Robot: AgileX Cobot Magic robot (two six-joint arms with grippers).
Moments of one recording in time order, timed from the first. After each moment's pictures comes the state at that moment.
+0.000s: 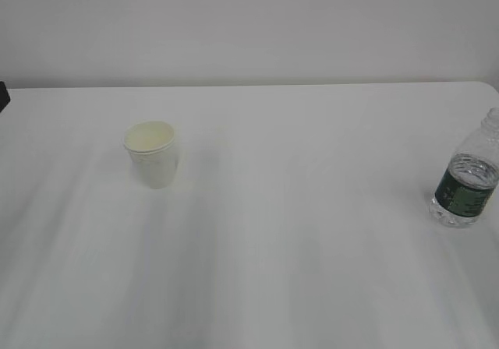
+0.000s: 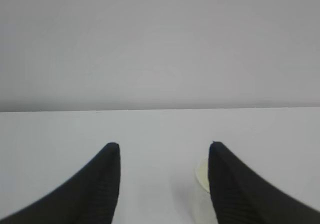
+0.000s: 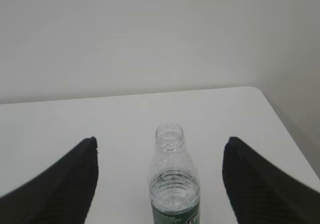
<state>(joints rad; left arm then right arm) -0.21 1.17 -0.36 -0.01 -0.61 -0.12 -0.01 0.69 -0.30 -0.03 -0.13 0.08</state>
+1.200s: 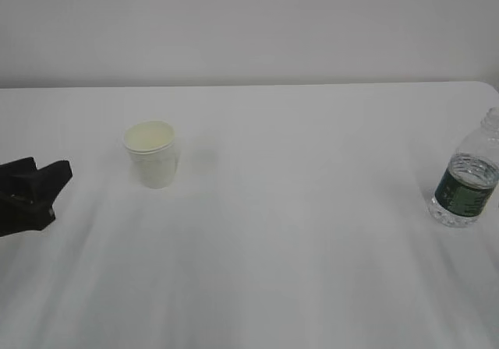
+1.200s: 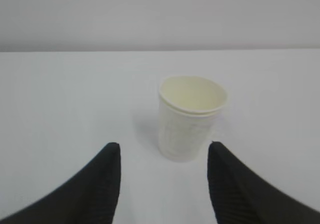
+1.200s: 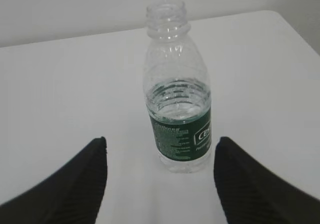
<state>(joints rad) -0.21 1.64 -0.21 0.16 -1.14 -0.21 -0.01 1.18 -0.04 -0.03 -0.75 0.13</state>
